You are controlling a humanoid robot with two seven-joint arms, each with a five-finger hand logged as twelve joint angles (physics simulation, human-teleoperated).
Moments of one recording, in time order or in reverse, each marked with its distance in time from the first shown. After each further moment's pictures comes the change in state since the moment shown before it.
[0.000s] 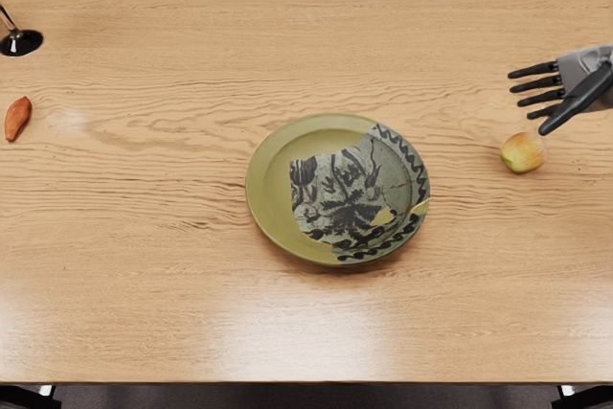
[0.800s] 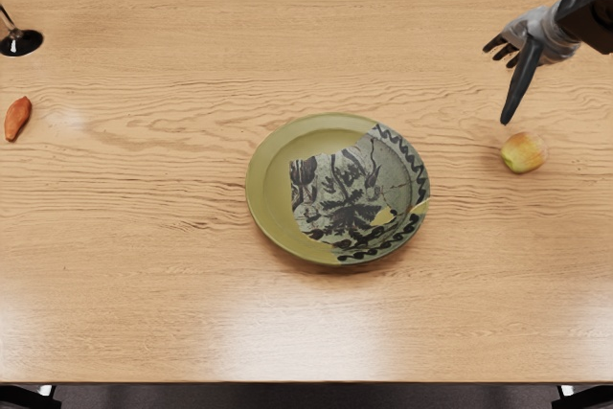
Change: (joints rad) left arm 0.000 0.000 0.000 0.000 0.000 0.000 0.000; right arm 0.291 0.321 -0.334 0.065 -0.378 -0.336 0.000
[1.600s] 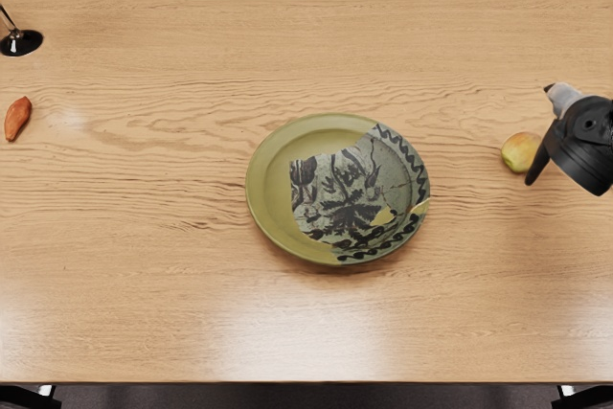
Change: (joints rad) left arm 0.000 0.000 0.000 0.000 0.000 0.000 0.000; right arm -0.055 -0.112 -0.254 0.551 -0.109 -0.873 0.000
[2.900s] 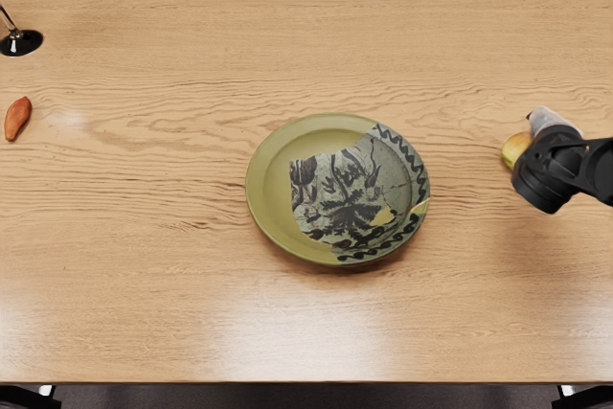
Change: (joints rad) left arm 0.000 0.000 0.000 0.000 0.000 0.000 0.000; right arm -0.298 0.191 0.140 -0.390 -0.154 0.058 0.000
